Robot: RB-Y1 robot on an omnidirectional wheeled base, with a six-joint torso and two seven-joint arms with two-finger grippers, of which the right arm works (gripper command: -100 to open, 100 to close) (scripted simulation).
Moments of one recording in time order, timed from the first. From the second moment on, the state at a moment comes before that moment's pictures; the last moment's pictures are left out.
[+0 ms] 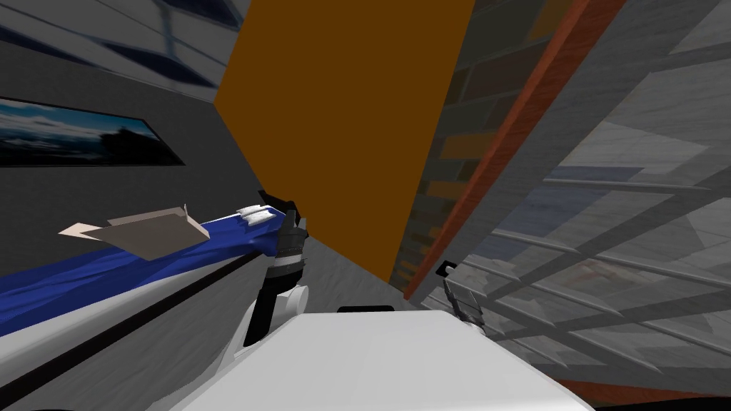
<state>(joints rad) 0.32 -0.23 -0.31 -0.82 -0.13 -0.94 1.31</state>
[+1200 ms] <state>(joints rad) 0.22 -0.22 -0.33 -0.77 -0.14 -0.90 1.35</state>
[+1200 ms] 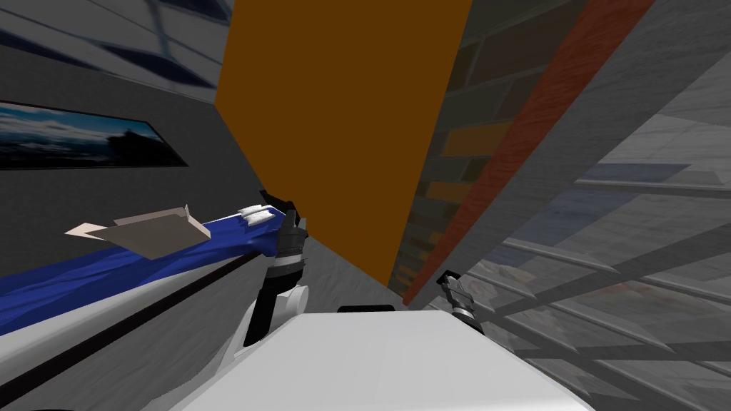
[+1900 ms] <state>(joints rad) 0.22 -0.23 -0.32 -0.77 -0.17 -0.90 1.22</state>
